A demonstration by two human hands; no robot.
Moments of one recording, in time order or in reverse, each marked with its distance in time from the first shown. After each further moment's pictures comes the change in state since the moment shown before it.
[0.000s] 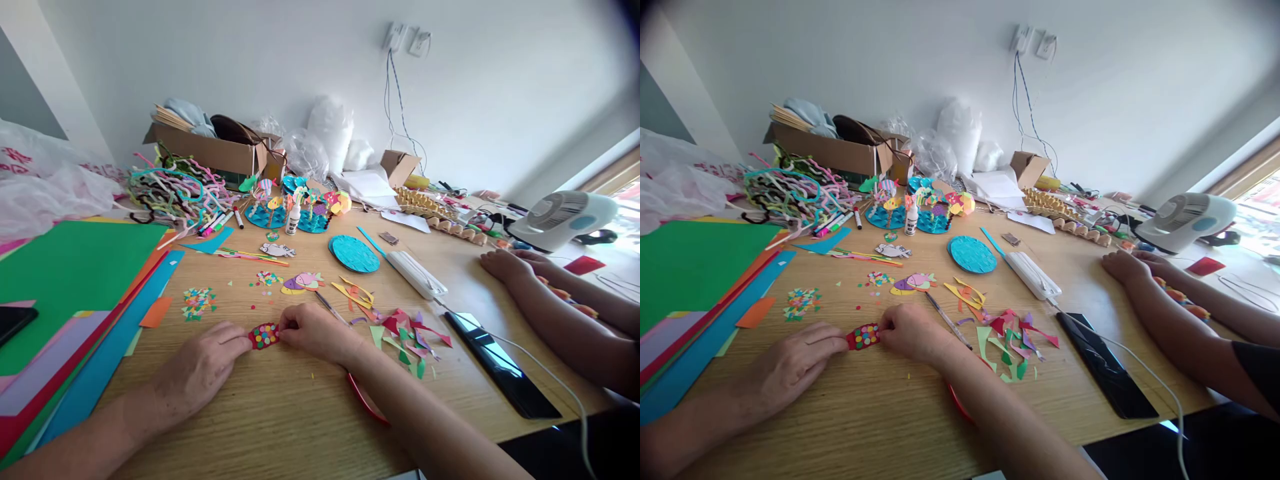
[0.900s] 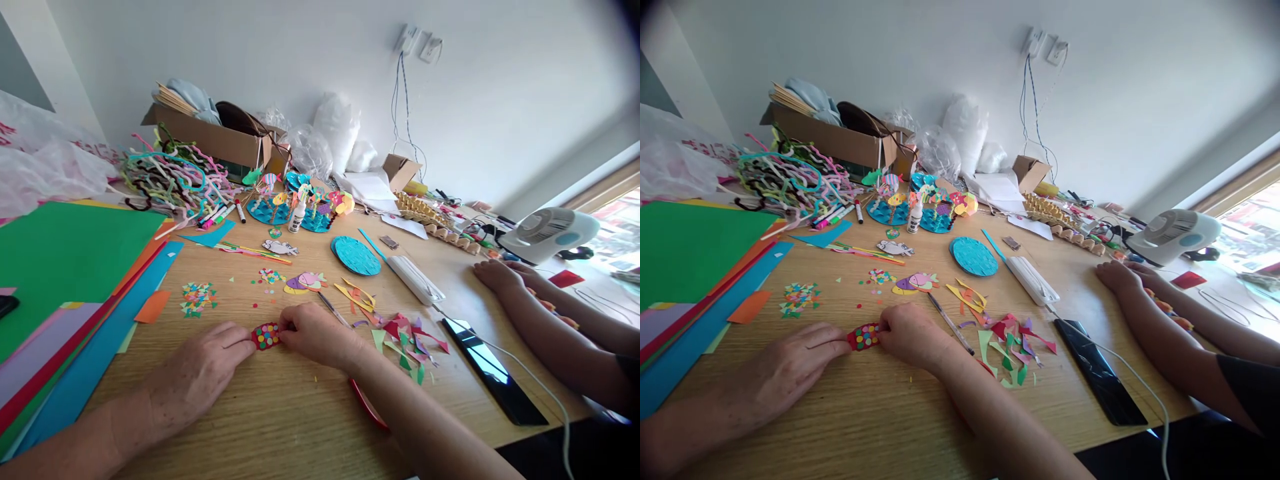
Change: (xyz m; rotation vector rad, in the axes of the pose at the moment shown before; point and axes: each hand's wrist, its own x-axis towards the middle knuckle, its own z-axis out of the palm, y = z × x) left_hand 0.005 0.007 -0.009 0.052 -0.105 0.011; right_hand 0.006 -0.005 0.003 -0.161 -0.014 -0.019
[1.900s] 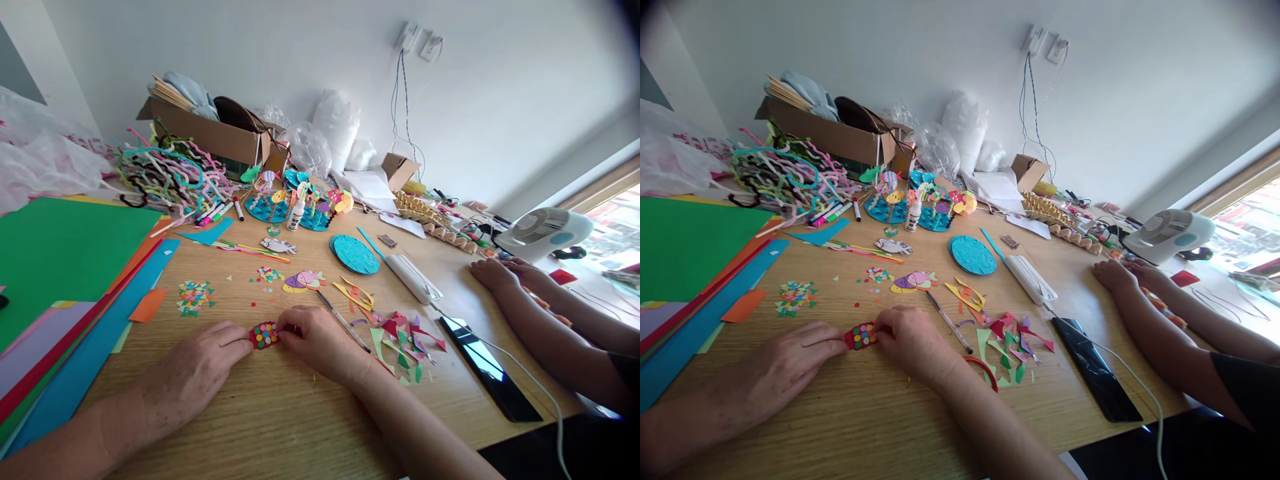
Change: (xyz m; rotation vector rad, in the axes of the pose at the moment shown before) left_hand 0.000 -0.001 -0.002 -0.049 0.006 -0.021; right_hand -0.013 0.005 0.009 0.125 0.185 -0.163
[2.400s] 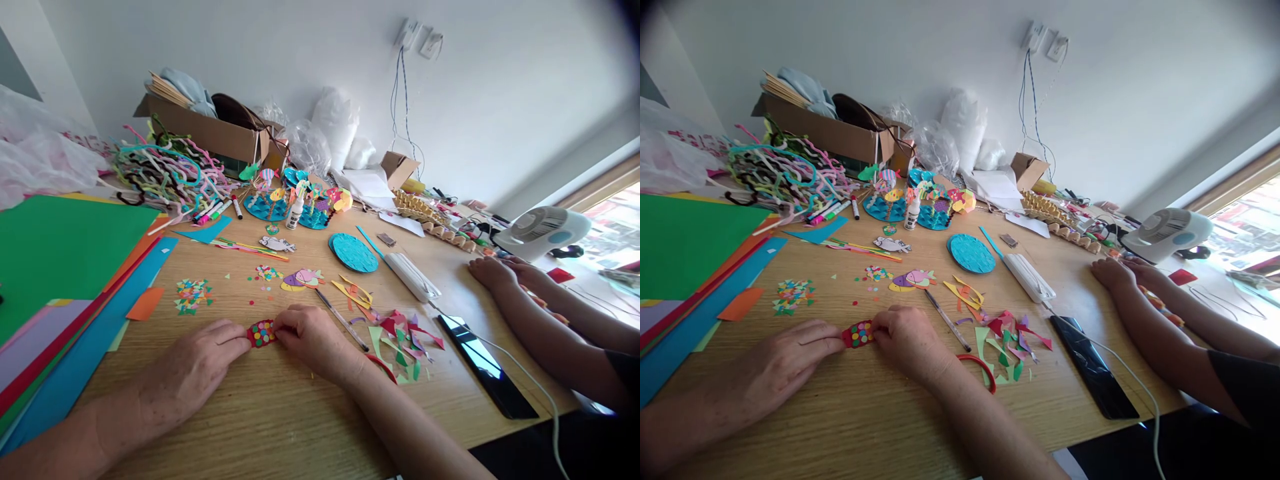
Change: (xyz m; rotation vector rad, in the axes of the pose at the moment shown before) left_hand -0.002 -0.002 0.006 0.012 0.050 0.034; right_hand 0.004 0.007 0.011 -0.058 0.025 -0.025
